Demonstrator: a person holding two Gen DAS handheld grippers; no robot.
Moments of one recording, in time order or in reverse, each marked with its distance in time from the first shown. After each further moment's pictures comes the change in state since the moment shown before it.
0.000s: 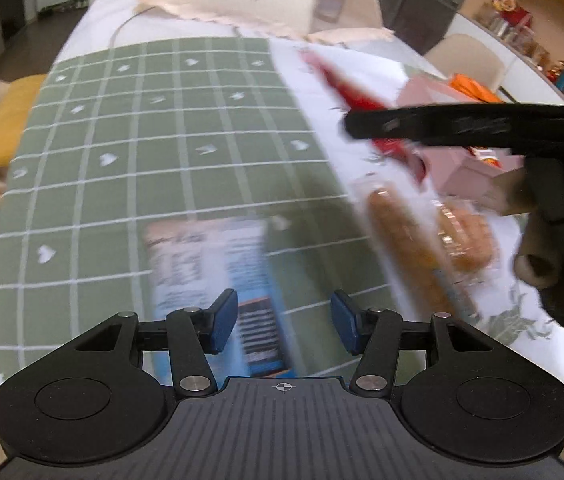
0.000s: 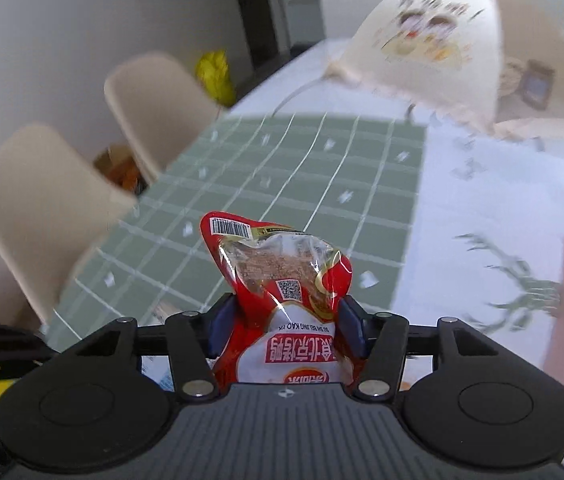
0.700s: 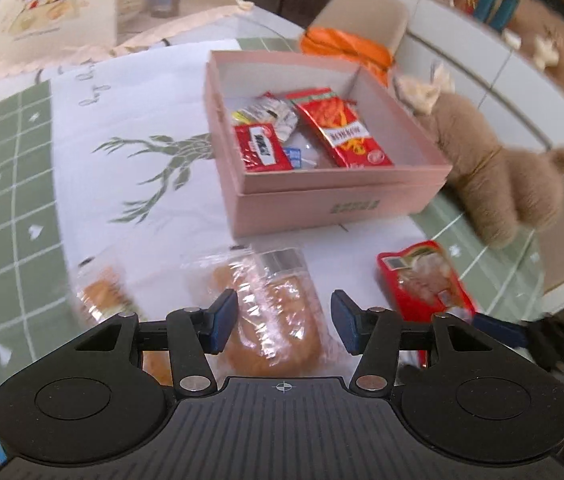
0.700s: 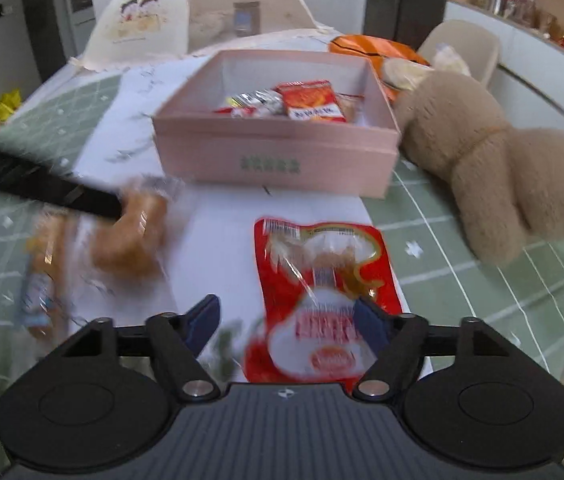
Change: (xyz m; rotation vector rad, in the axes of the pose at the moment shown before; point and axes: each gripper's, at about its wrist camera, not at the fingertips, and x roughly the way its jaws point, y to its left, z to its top) left arm 0.113 -0.199 0.050 0.271 0.043 -0.083; right arm -0.115 -0.106 -0.187 0.298 0.056 -0.567
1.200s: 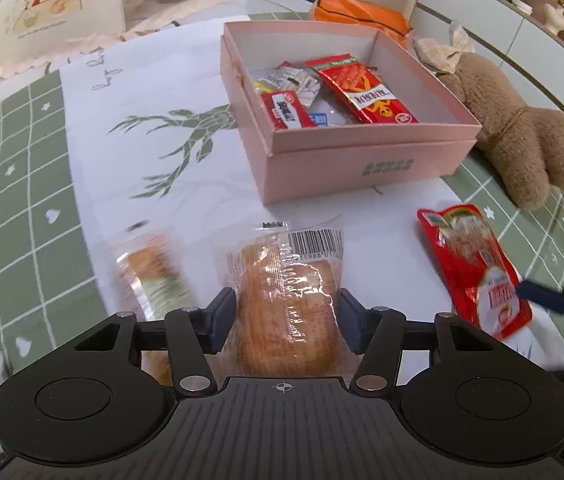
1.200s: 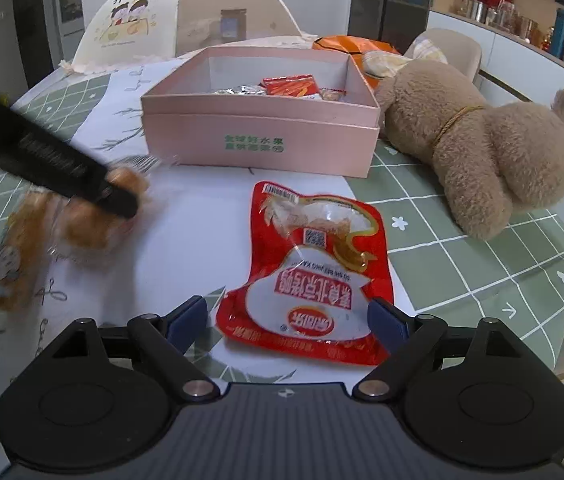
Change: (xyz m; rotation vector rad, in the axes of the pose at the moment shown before) left arm -0.001 0.019 -0.019 0.022 0.050 0.038; right arm 0.000 -0.006 -0.020 0.048 -0.060 -0.010
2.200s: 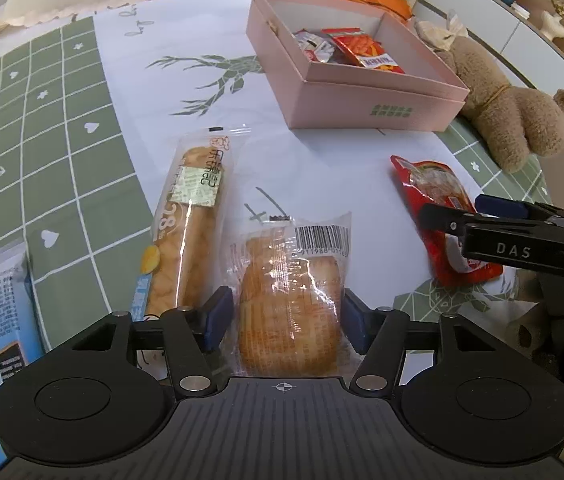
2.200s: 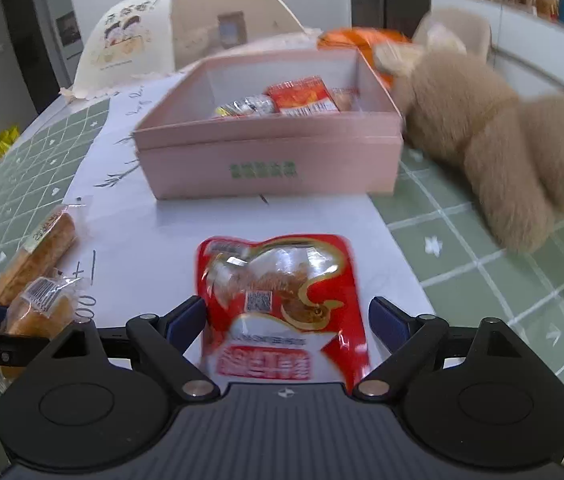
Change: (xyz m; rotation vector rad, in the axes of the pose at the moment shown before) left arm -0.030 0.028 -0.054 -0.061 0.042 -0.057; right arm 0.026 -0.009 0.022 0.103 0.013 0.109
